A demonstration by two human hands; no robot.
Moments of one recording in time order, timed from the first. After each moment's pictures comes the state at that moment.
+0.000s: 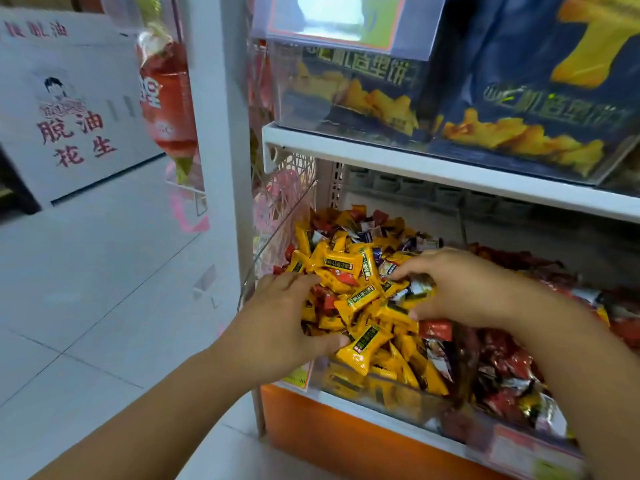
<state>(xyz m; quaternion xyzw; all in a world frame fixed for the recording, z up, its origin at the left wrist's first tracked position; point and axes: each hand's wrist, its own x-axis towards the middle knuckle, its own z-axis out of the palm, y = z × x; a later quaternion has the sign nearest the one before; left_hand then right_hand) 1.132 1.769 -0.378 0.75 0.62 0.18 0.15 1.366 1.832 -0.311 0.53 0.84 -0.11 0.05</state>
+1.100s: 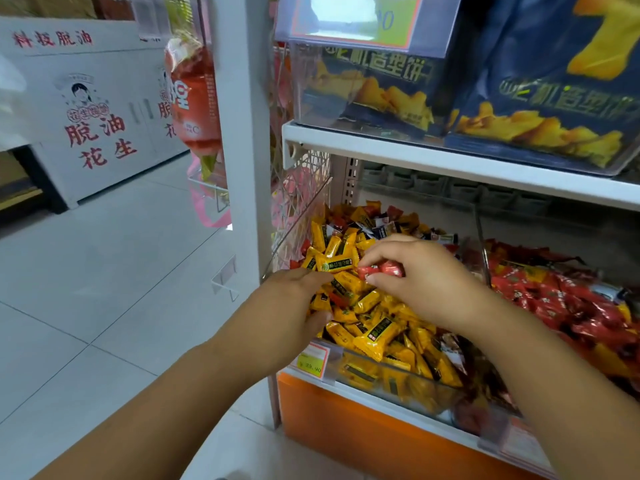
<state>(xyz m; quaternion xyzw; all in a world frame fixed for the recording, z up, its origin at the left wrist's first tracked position) 1.122 1.761 -0.367 0.78 0.59 0.19 0.09 1.320 1.818 -0.328 0.47 0.85 -0.18 -0.18</state>
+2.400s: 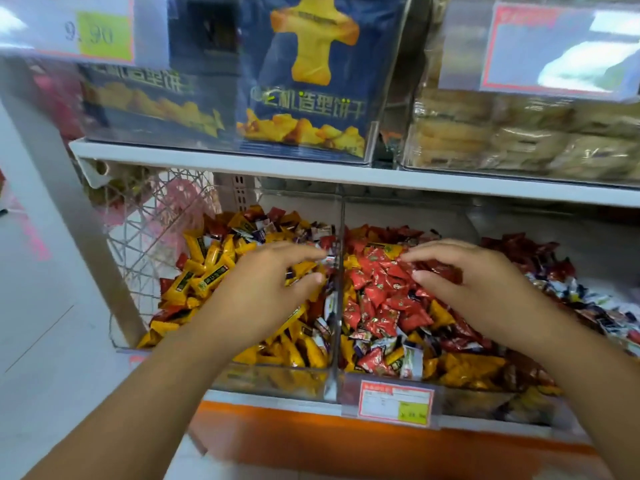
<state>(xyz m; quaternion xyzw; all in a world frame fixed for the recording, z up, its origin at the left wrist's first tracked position) 1.243 1.790 -0.335 0.81 0.50 0.27 0.15 1.502 1.760 -0.313 0.60 0.76 -0.10 -0.23</state>
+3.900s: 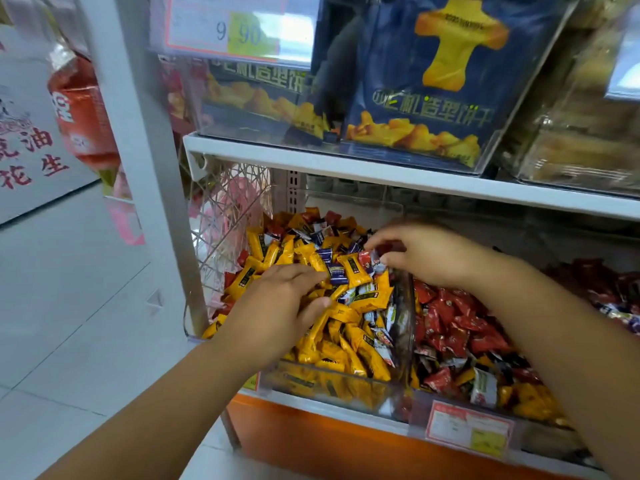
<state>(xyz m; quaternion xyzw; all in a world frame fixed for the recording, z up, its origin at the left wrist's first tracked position) 1.178 1.796 -0.379 0.80 0.55 0.20 0.10 1.399 1.844 -0.297 0.55 0.83 -0.12 -0.04</state>
